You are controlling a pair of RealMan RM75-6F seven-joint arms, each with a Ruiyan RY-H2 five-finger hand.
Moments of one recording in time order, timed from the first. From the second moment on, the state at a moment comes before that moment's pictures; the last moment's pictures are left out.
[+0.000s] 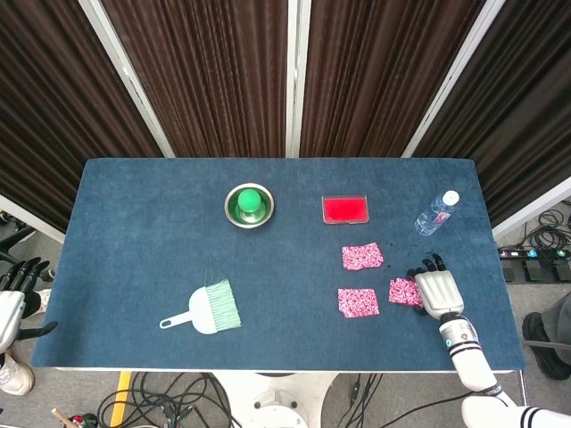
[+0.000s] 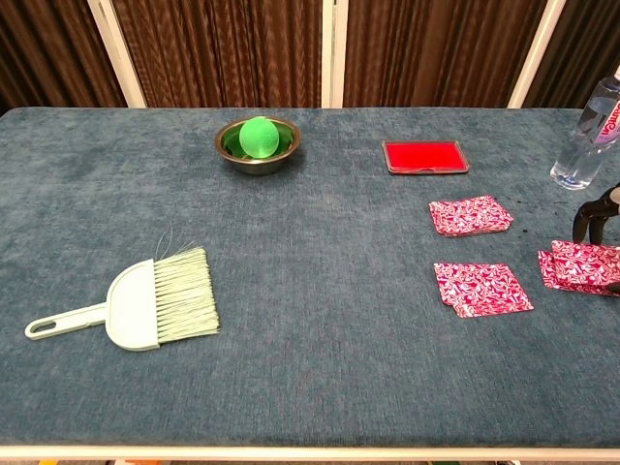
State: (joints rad) left arm -0.09 -1.06 0.00 -1.49 1.47 1.37 -0.11; right arm 0.46 -1.43 -0.01 -1.43 -1.09 1.07 -0.43
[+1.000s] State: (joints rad) left arm -0.09 -1.04 -0.01 -1.51 1.47 1.40 -0.11; right arm 0.43 -1.36 0.02 -1.55 -1.19 1.14 -0.40
